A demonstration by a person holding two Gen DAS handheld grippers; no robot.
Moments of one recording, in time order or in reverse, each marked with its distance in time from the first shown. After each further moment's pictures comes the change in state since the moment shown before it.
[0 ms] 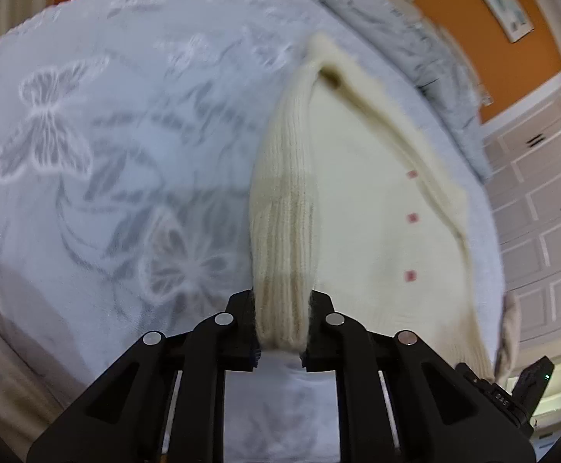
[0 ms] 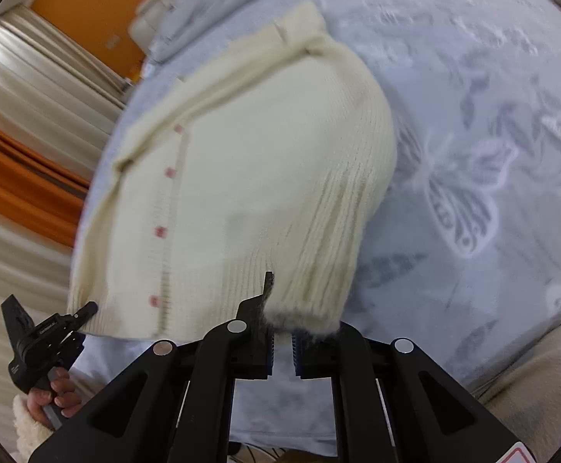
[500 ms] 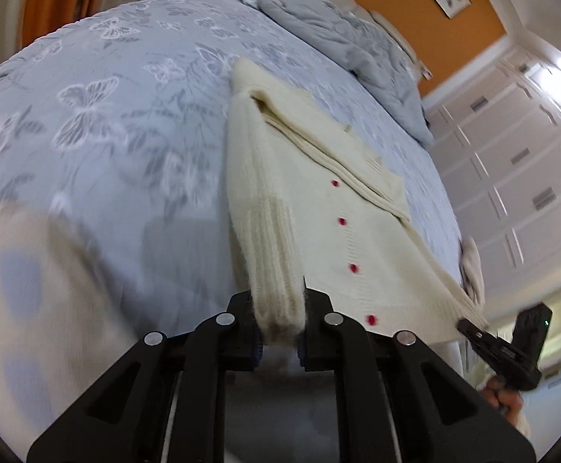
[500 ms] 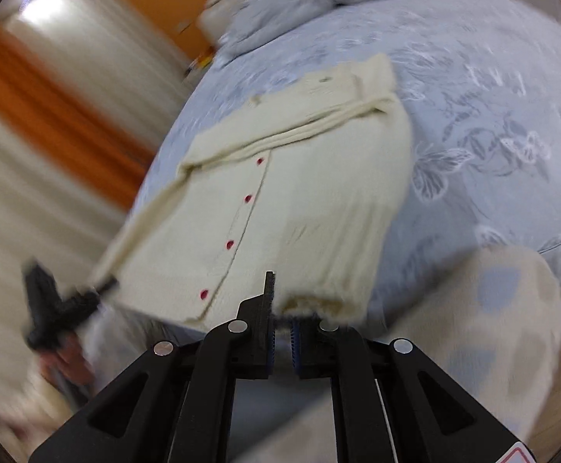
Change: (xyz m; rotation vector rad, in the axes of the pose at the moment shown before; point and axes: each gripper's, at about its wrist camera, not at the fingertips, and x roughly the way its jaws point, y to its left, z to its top) left arm -0.134 -0.001 -0.086 0.159 0.043 -0.133; right arm -0.138 0.019 -0.083 -0.241 0.026 0.123
